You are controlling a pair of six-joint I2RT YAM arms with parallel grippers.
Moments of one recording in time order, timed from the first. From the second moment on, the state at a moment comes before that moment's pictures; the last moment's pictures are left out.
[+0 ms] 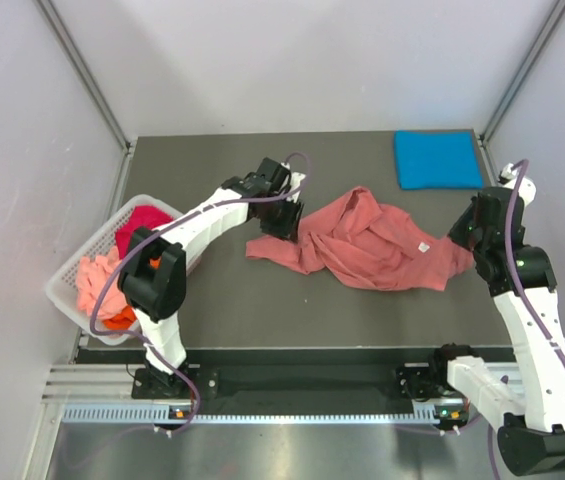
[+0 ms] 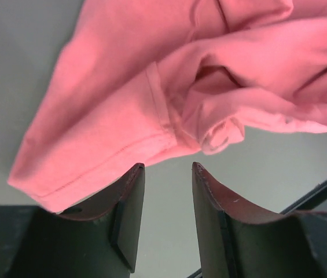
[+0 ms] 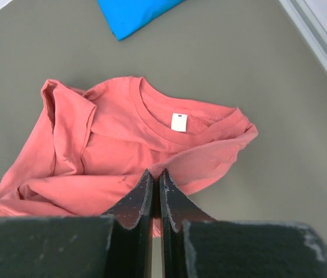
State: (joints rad) left arm -0.58 1.87 1.52 -0.69 0.24 -0.17; right arm 0.09 0.87 1.09 -0.82 0.31 0.50
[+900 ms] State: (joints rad) left arm -0.58 1.78 1.05 -0.18 0.52 -0.30; right arm 0.09 0.87 1.09 -0.80 0.30 0.49
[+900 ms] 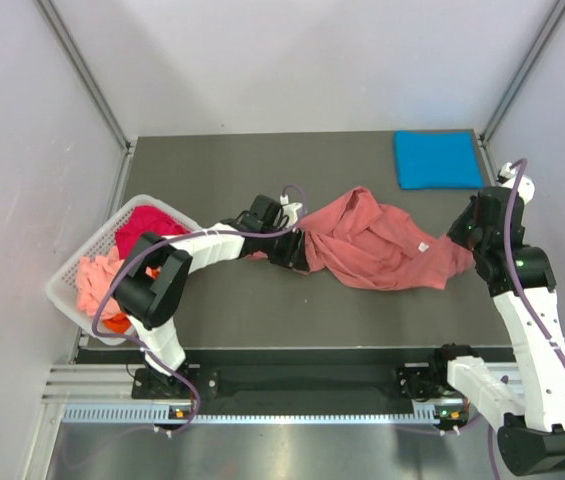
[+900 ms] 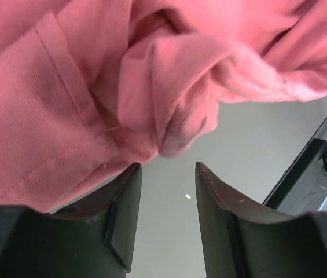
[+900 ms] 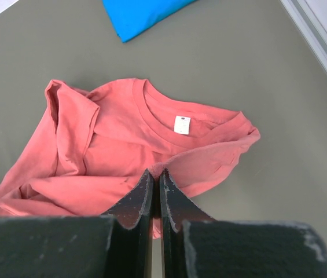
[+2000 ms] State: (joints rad) left arm -0.62 1.77 1.09 -0.22 0.45 -0.38; right arm 0.08 0.91 1.09 -0.80 0.33 0.49
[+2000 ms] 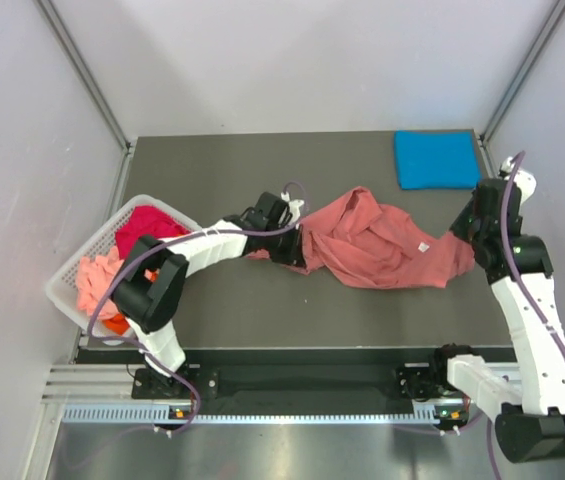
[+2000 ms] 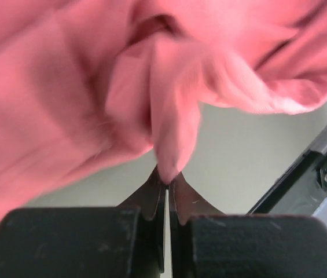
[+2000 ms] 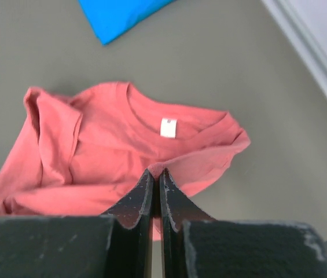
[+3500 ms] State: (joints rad) left arm -0.61 1.53 1.80 -0.97 -0.39 -0.20; right arm 0.02 1.09 1.64 -0.67 0.37 0.40
